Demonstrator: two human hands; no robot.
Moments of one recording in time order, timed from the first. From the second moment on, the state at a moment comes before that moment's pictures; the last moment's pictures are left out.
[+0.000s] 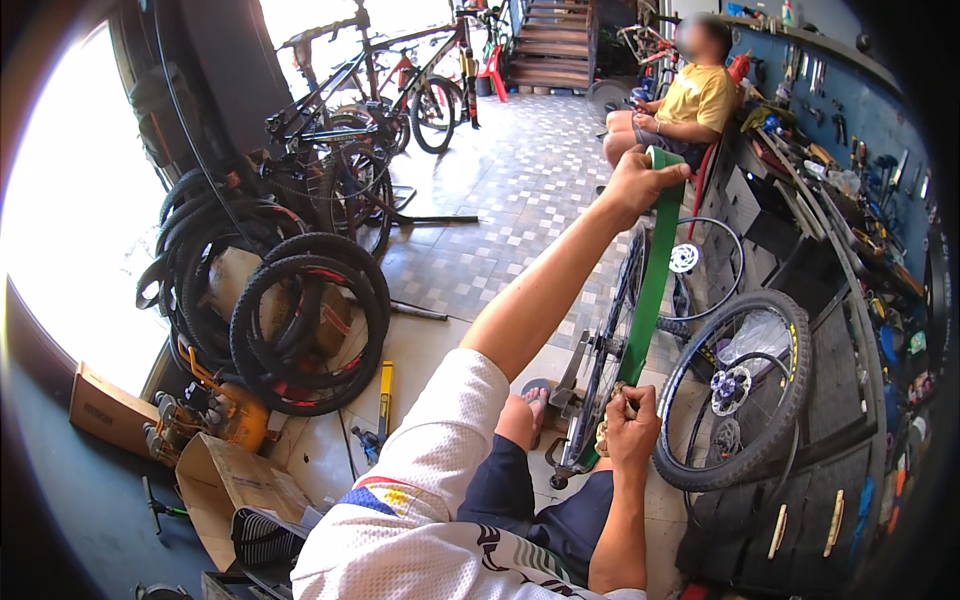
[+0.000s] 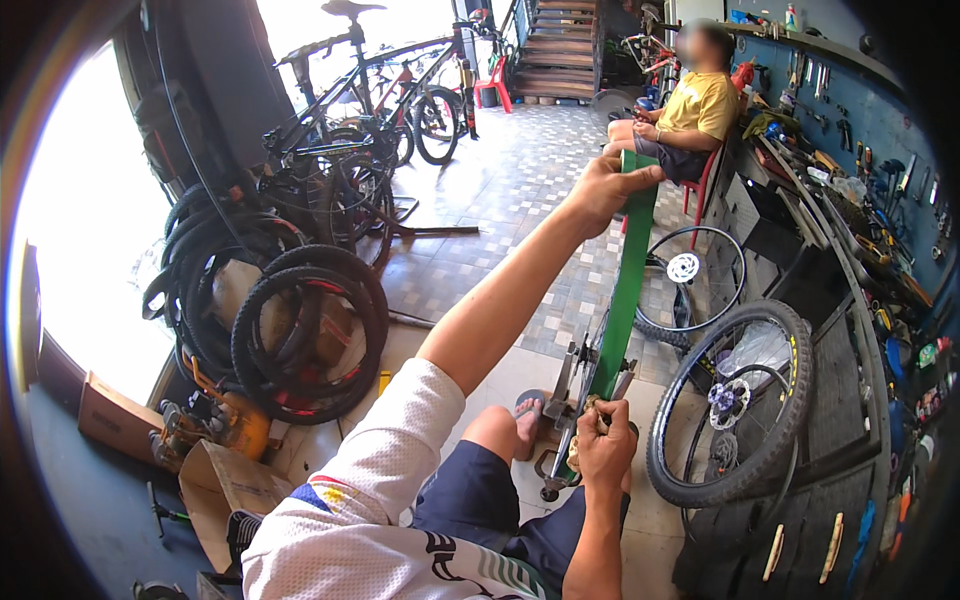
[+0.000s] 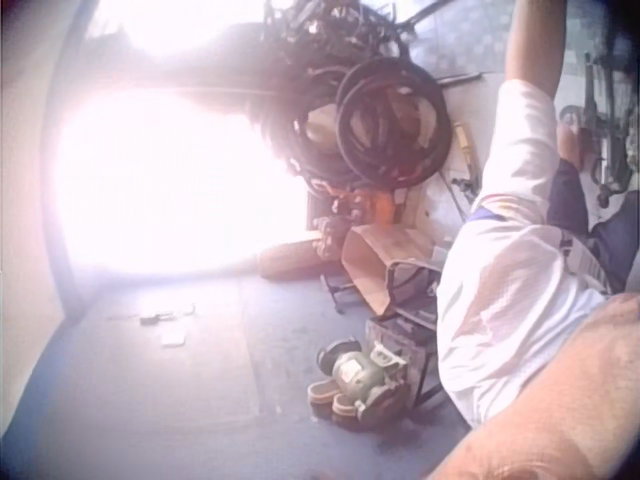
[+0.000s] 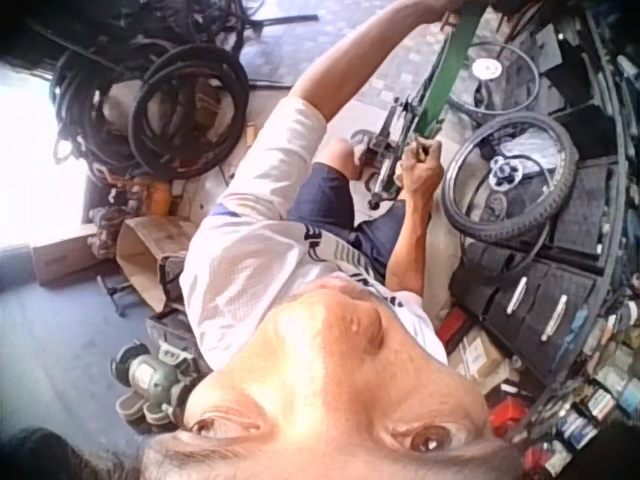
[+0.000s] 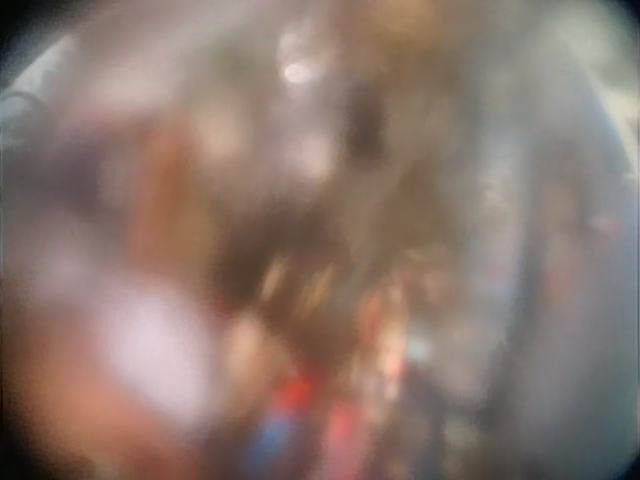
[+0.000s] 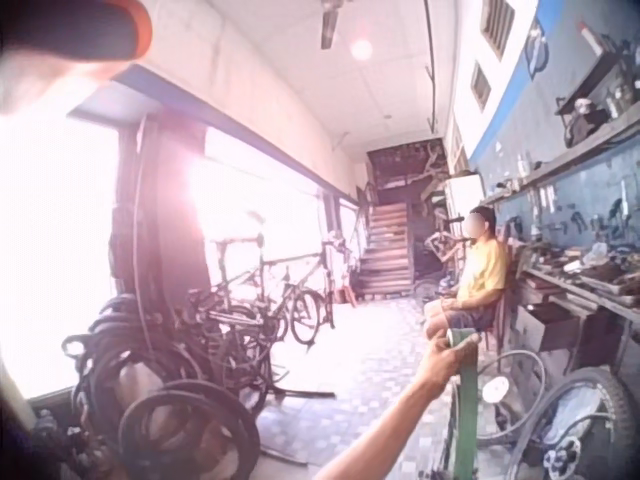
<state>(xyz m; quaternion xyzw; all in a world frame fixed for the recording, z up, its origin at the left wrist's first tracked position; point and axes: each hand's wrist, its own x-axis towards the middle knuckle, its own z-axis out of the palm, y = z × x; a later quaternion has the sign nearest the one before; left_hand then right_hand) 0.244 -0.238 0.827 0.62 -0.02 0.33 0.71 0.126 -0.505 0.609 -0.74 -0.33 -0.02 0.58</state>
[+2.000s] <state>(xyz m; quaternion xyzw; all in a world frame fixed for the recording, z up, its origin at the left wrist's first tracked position) 0.304 -0.171 0.724 0.86 0.12 0.37 0.32 0.118 -0.510 0.612 -0.75 -0.34 -0.06 0.56</state>
